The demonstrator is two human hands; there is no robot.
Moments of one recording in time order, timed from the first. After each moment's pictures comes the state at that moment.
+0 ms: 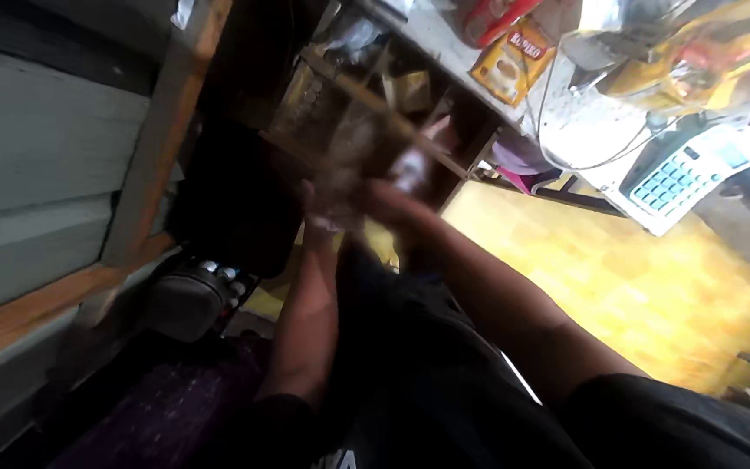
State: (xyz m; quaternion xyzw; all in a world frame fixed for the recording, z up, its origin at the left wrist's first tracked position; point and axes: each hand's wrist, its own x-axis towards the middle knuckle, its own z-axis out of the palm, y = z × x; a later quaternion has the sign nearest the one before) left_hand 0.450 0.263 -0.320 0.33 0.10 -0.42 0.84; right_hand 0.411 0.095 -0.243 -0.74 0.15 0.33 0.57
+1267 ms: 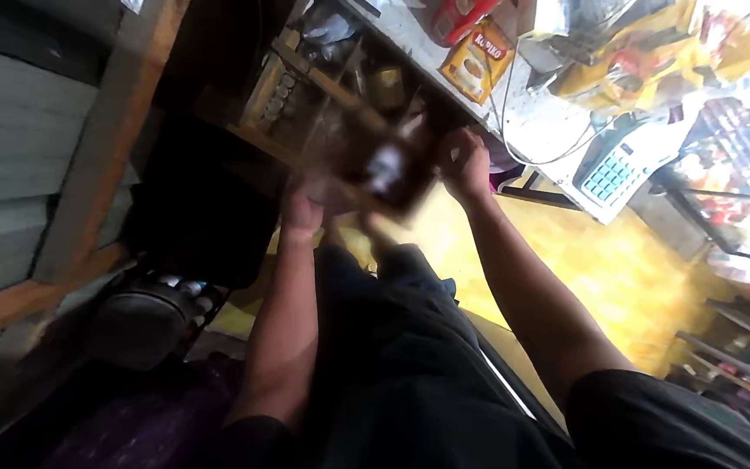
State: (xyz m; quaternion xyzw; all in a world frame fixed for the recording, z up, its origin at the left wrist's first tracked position) left_hand 0.450 0.246 -0.314 0.49 0.15 -0.38 0.77; right_hand 0.337 -0.031 -0.222 -0.88 0.37 0.07 0.30
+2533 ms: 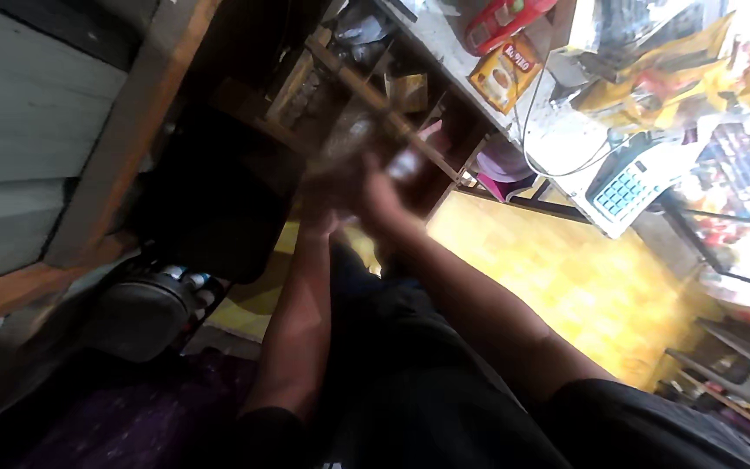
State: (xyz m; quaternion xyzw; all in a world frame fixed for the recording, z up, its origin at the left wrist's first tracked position) left_hand 0.443 0.255 -0.315 0.56 0.11 -0.39 0.72; right_hand 0.425 0.128 -0.200 -0.75 0.36 0.25 0.49
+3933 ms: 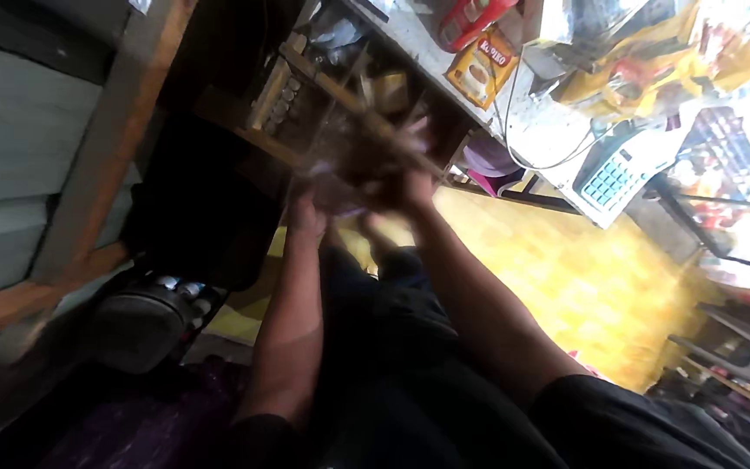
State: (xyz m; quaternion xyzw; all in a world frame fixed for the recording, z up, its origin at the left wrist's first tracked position) left_hand 0.445 0.245 -0.324 0.48 0.17 -0.37 0.78; right_hand 0.372 0.055 -0.271 -0.57 0.59 0.04 0.57
